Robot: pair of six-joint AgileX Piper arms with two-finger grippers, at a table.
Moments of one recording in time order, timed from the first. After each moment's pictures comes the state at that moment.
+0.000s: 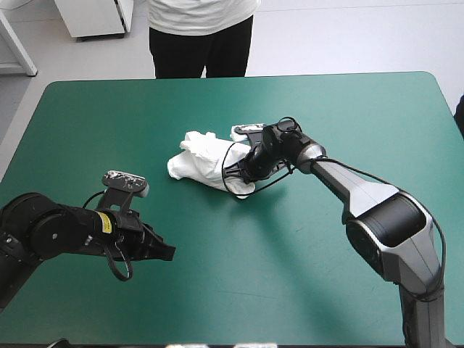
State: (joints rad) left arm -0.56 1.02 -1.11 -0.17 1.25 -0.19; right arm 0.54 2.10 -1.72 0.17 0.89 0.14
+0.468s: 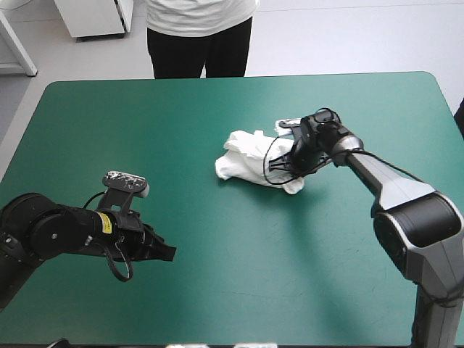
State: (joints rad) left arm -0.56 1.02 -1.11 -0.18 1.25 -0.19; right arm 0.36 2.01 -1.62 0.00 0.98 0.17
